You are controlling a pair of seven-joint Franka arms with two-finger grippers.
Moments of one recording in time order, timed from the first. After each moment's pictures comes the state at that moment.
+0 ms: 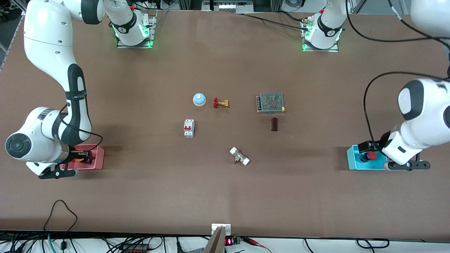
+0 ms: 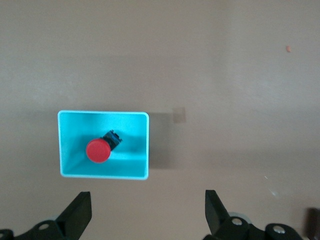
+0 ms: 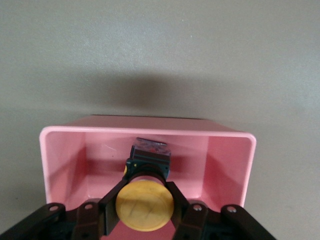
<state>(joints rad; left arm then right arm) 0.17 0.41 -0.18 -1.57 0.10 1.97 -0.07 0.25 0.82 -0.46 -1.44 0.24 2.13 -0.32</state>
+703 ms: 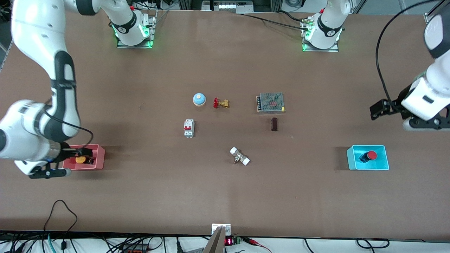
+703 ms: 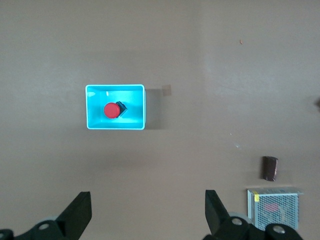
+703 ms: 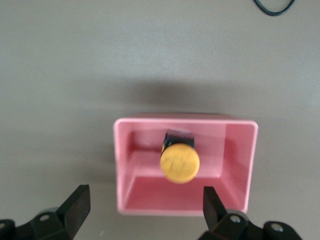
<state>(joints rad) 0.18 0.13 -0.24 -1.57 0.09 1.72 -0.09 0.25 0.69 -0.46 -1.39 0.30 1.94 -0.32</state>
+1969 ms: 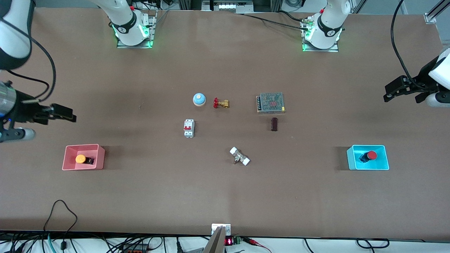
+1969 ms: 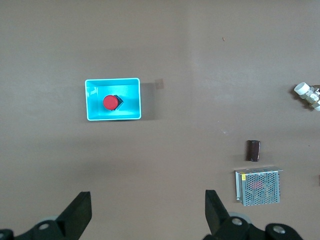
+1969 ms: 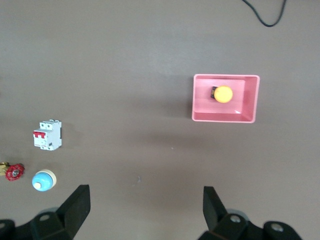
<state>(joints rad) 0.24 0.04 -0.24 -1.58 0.00 1.66 0.01 0.28 0.35 -0.35 -1.25 0.16 1.51 -0.14</state>
